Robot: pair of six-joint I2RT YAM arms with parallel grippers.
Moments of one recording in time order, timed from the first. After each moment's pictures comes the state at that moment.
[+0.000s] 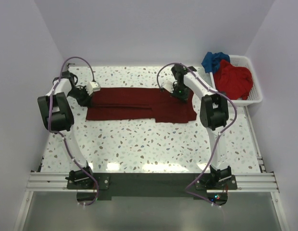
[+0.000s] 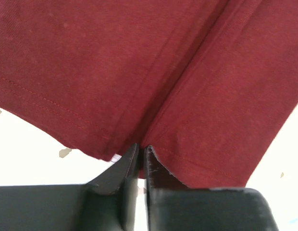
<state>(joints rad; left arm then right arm) 0.27 2.16 1.66 -0.94 0.54 1.25 0.33 2.31 2.03 -1.14 0.05 -0.92</state>
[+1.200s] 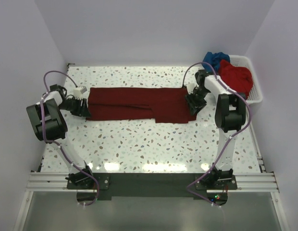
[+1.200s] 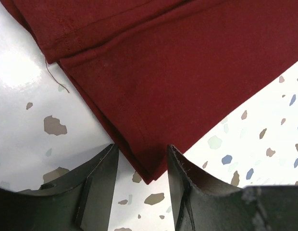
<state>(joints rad) 0.42 1.98 1.32 -0.76 0.68 0.69 0.10 2.16 1.74 -1.15 -0.23 -0.41</state>
